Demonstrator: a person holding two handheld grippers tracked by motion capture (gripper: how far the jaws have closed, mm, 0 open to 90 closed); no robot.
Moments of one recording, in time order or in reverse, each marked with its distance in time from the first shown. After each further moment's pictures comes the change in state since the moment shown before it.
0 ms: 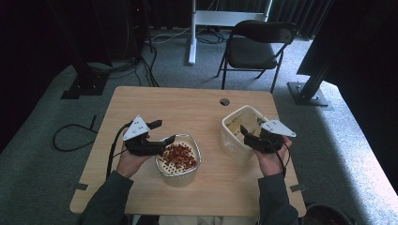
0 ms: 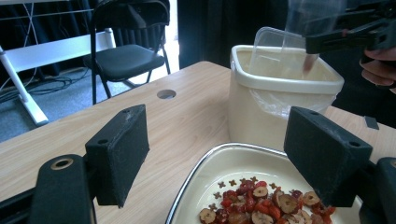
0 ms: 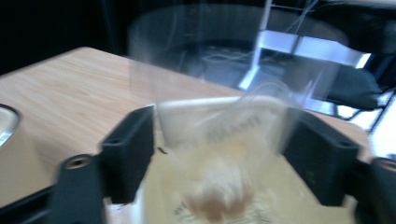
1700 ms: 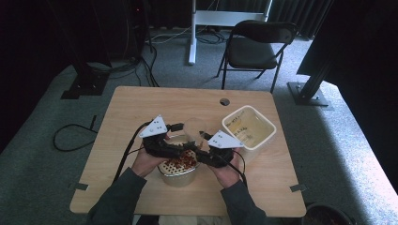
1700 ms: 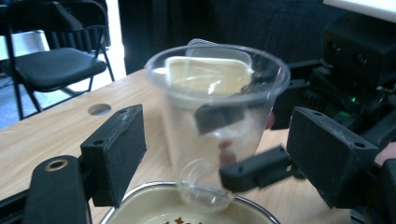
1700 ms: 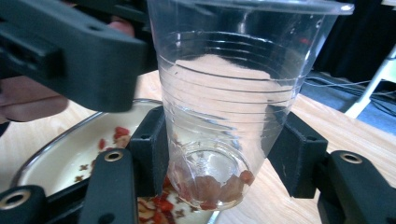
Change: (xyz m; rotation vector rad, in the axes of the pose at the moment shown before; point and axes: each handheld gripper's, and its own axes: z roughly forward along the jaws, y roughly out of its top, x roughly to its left) left arm -0.028 0.020 0.029 -0.013 -0.206 -0.005; right arm 0.135 0.005 0.029 -0.044 0.359 -0.123
